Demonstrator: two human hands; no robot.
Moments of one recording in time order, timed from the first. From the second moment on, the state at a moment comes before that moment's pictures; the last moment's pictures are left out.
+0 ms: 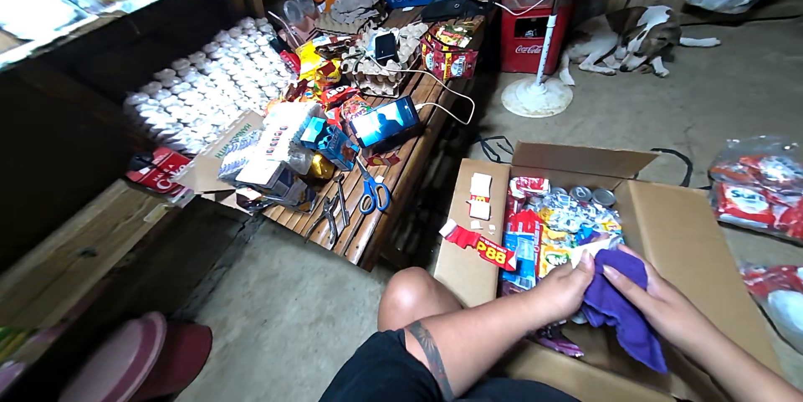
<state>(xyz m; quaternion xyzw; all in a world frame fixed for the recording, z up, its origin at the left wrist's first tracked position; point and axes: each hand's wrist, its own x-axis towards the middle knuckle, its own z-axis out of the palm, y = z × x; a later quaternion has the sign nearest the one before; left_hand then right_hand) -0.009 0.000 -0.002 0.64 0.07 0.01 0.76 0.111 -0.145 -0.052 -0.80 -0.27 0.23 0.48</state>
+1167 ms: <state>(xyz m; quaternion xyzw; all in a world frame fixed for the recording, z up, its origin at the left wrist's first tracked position) -0.025 -0.006 0.029 0.61 0.05 -0.06 0.79 0.113 -0.141 -0.046 -0.74 -0.21 0.20 0.61</state>
